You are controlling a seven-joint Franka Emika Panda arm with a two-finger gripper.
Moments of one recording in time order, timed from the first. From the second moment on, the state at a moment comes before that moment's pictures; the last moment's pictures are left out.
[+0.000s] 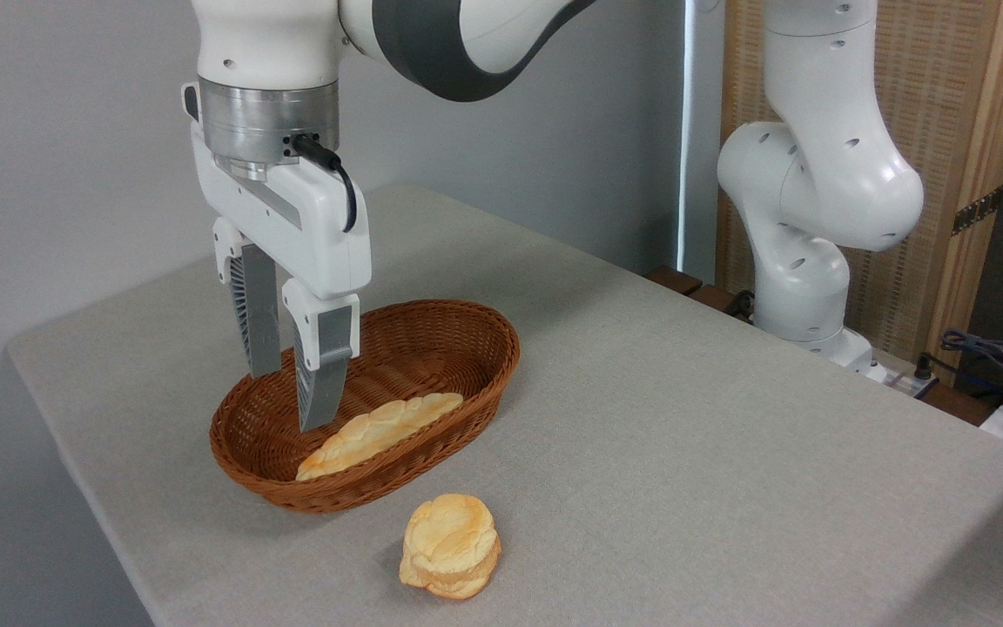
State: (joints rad) arm -0.11 0.10 0.07 -1.63 -0.08 1.95 0.76
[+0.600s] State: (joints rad) arm -0.11 0.10 0.04 -1.63 -0.08 1.88 0.76
